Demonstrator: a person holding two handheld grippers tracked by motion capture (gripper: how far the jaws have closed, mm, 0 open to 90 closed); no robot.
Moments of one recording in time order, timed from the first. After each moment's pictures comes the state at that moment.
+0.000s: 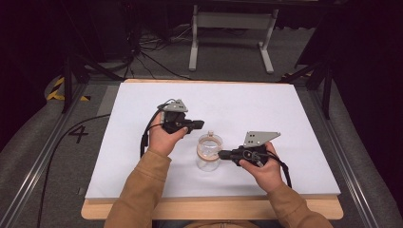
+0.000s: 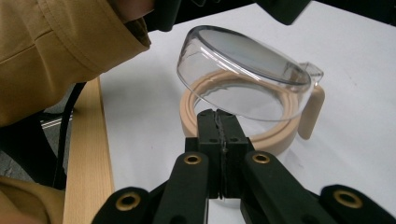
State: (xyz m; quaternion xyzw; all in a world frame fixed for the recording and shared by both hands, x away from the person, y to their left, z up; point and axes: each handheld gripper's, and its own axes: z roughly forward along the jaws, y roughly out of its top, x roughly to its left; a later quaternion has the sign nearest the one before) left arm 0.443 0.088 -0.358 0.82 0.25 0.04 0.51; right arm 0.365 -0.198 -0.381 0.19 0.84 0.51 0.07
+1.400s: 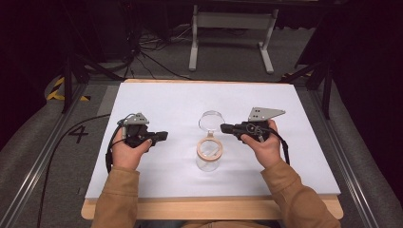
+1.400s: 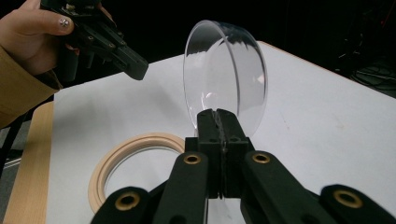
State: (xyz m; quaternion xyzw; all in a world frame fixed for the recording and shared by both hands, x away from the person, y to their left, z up) left arm 0.408 0.174 -0.381 0.80 0.35 0.06 0.47; right arm 0.420 -0.208 -0.356 0.21 0.80 0.55 0.11
